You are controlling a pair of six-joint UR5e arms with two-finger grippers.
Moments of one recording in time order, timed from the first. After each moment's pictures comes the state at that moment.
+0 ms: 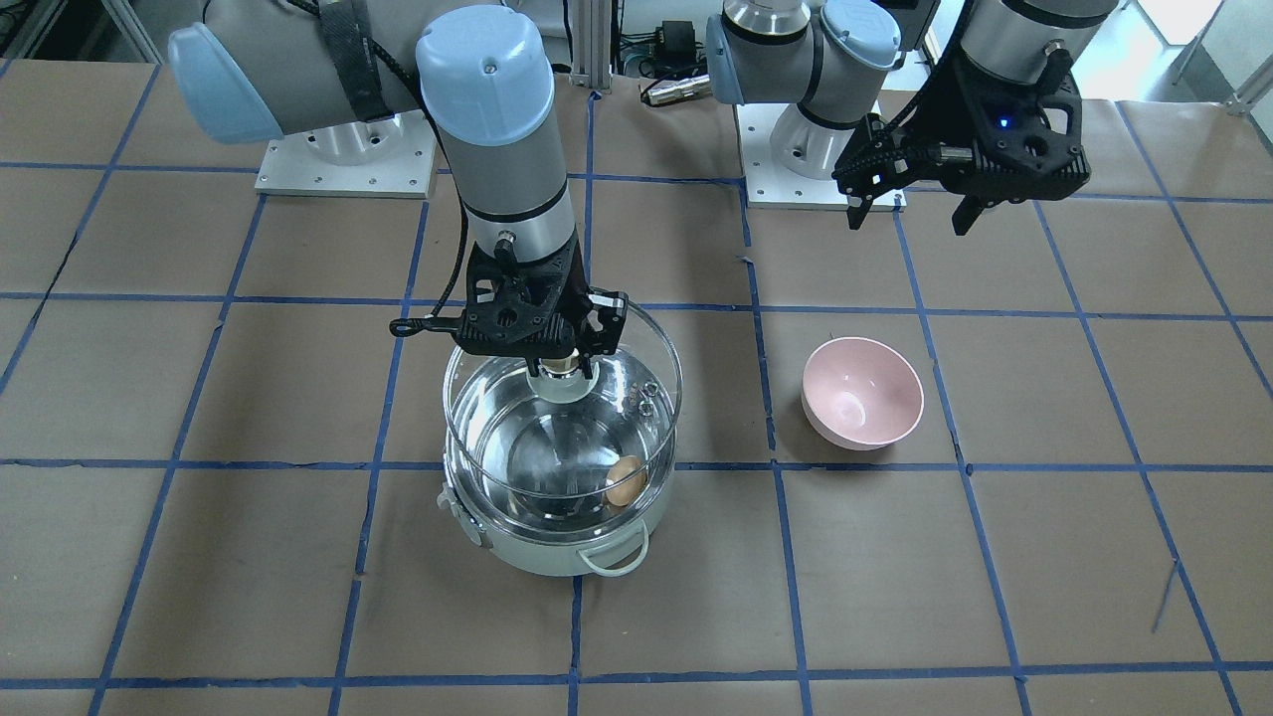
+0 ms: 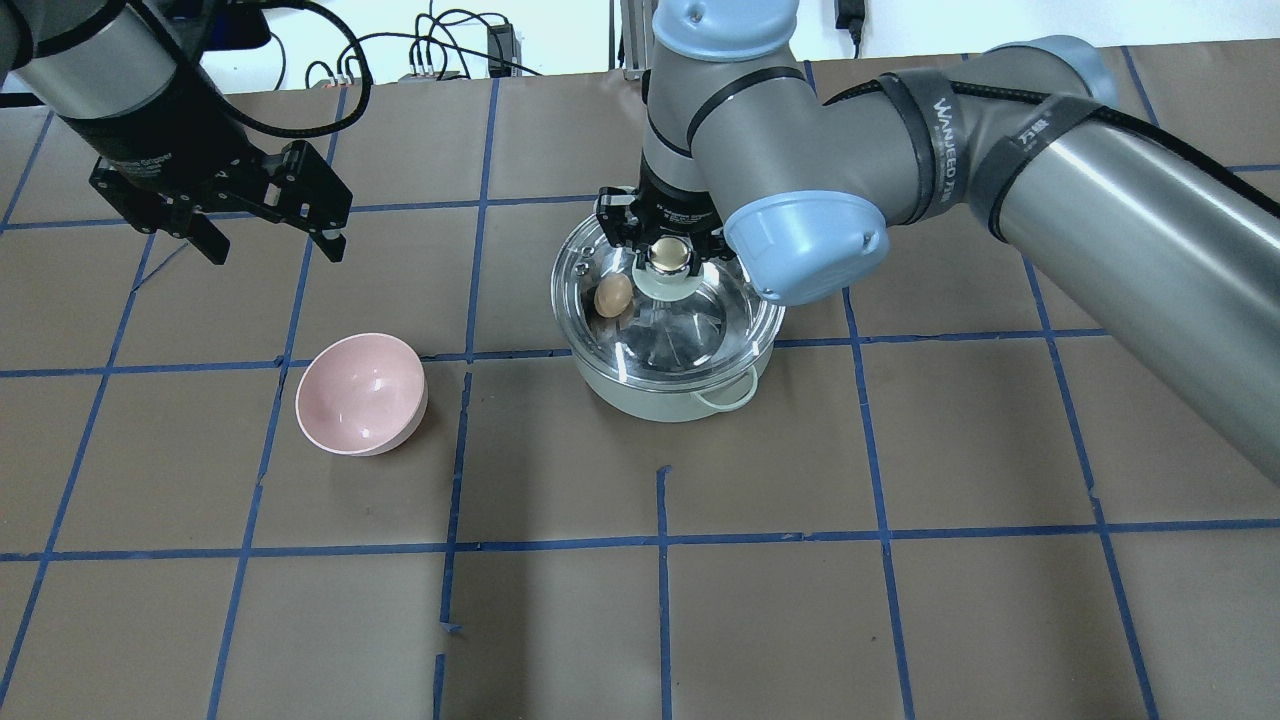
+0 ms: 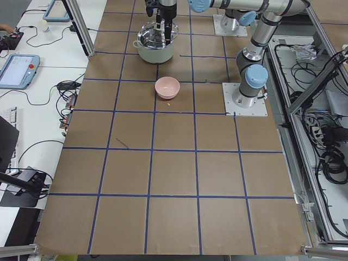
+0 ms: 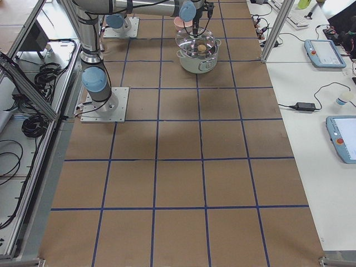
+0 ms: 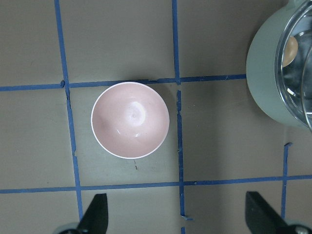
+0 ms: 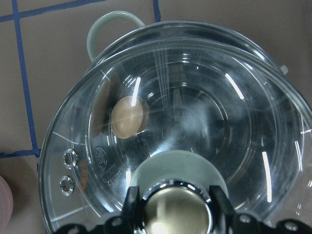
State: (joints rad) left arm -1.50 -1.52 -1.54 -1.67 1.57 0.10; right arm 1.92 -1.31 1.58 -1.99 -1.49 0.46
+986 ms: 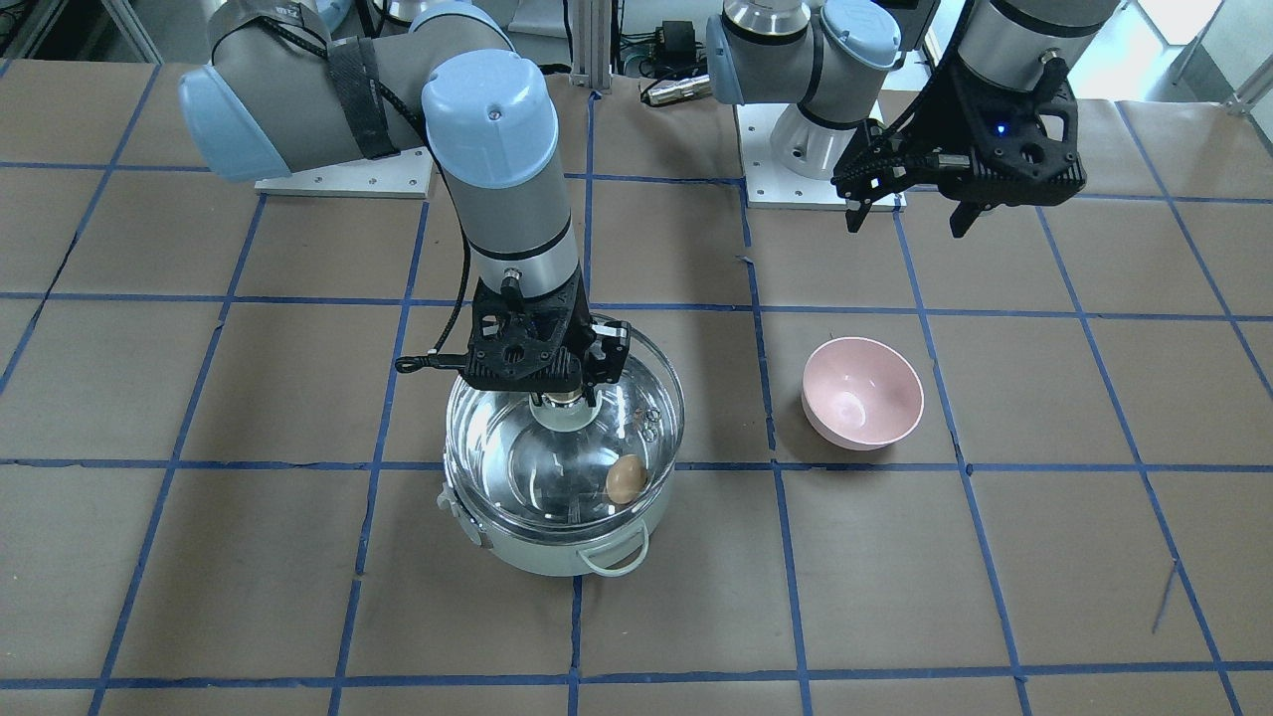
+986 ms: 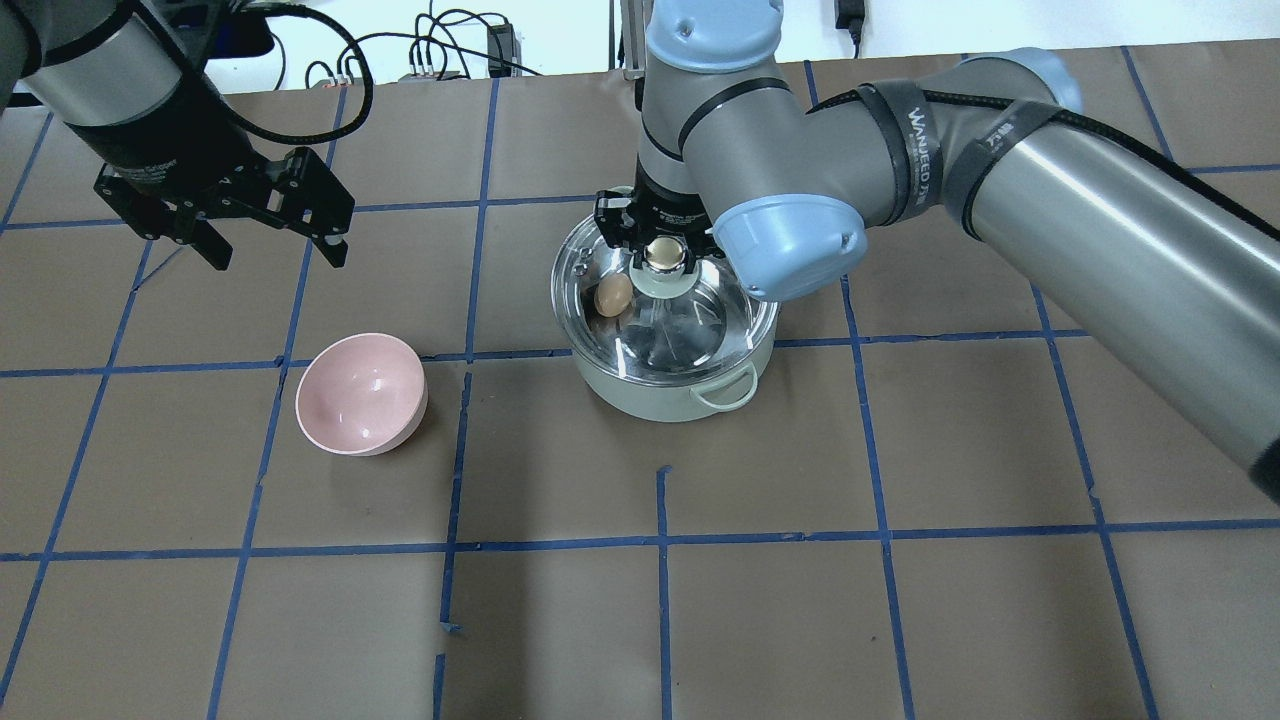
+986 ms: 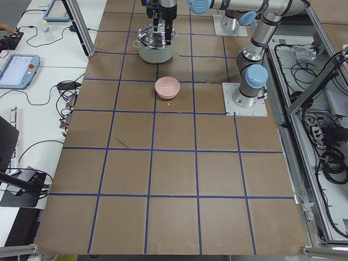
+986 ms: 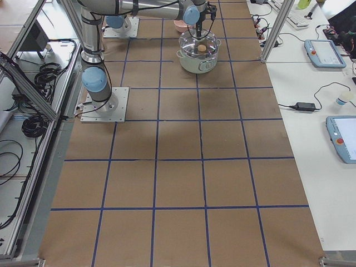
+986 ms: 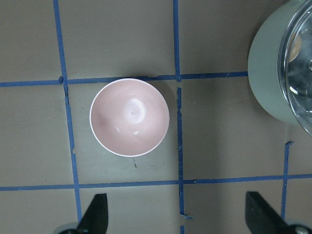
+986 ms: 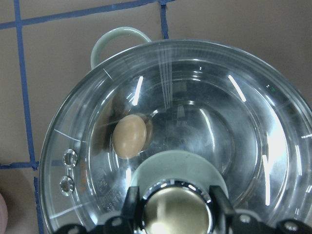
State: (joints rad) left arm -1.50 -1.52 -1.55 -1.66 1.57 0.10; right arm 1.90 -1.26 1.55 -2.03 -1.49 0.43
